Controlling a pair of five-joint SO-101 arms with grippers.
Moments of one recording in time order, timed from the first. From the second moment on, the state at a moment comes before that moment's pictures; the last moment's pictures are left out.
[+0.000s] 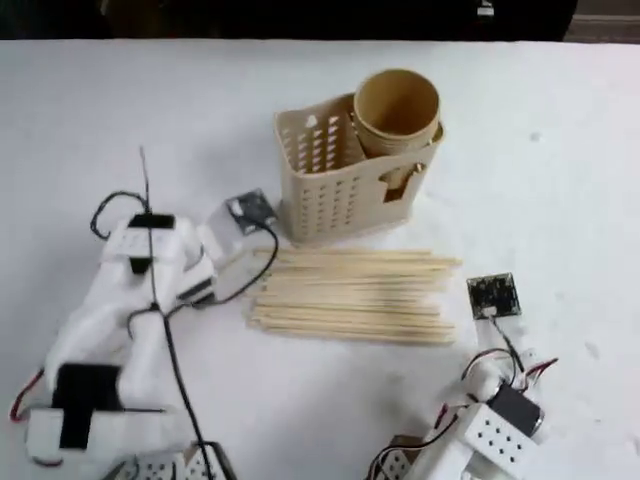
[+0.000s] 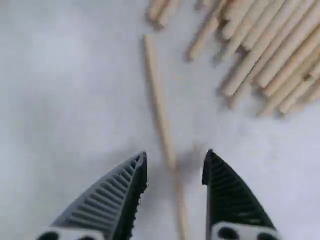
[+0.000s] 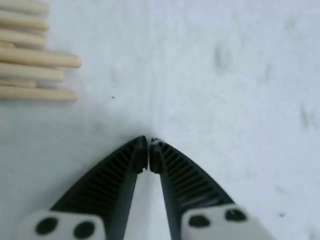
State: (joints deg) left arm -4.5 -6.0 42.4 57.2 -52.1; right arm 33.8 -83.3 95.4 57.9 45.1
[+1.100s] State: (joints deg) left arm -11.3 -10.1 19.6 75.8 -47.6; right arm 33.8 -83.3 95.4 57.9 45.1
